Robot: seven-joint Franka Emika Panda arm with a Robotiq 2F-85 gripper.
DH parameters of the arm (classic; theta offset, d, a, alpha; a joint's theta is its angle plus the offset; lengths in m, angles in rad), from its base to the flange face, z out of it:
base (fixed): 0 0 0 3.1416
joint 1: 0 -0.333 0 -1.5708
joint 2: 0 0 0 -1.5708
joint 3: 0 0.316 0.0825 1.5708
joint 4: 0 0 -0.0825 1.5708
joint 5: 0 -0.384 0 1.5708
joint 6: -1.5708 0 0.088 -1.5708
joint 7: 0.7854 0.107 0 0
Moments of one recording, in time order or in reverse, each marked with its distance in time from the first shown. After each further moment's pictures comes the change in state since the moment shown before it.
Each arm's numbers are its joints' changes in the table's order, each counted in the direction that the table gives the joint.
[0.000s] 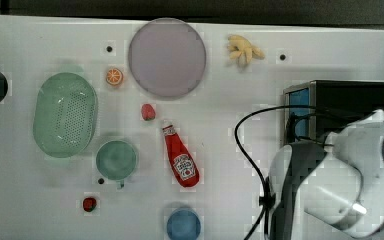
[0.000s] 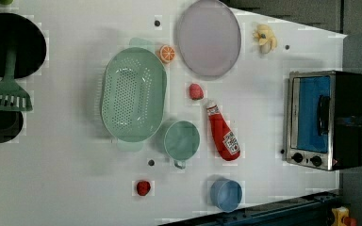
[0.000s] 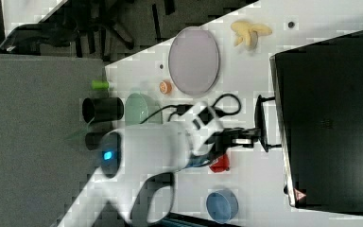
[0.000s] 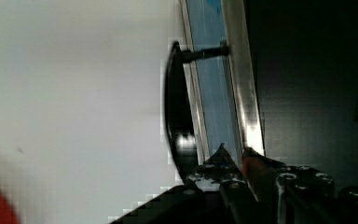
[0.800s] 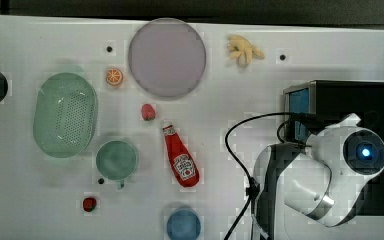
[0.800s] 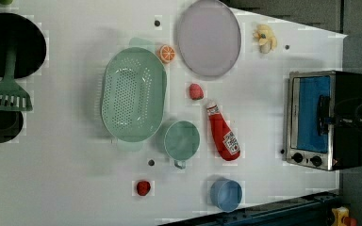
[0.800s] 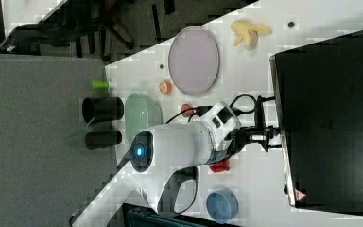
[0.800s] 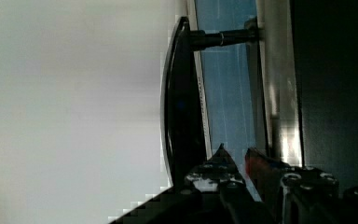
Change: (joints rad) arm 0.001 -0.083 0.007 -0.090 0.002 -0.195 -0.019
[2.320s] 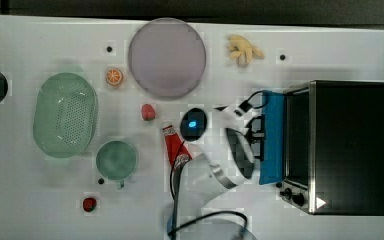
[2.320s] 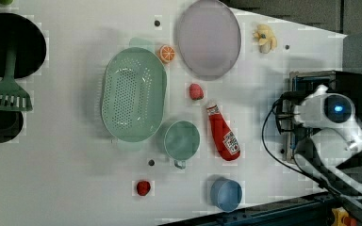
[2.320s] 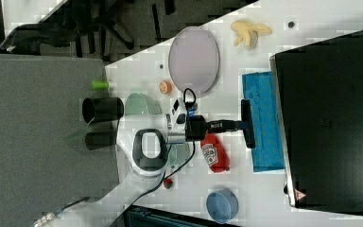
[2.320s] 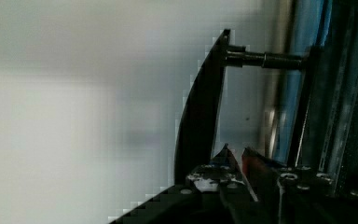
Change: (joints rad) arm -0.150 -0.154 0.248 -0.068 0.749 0.021 0.829
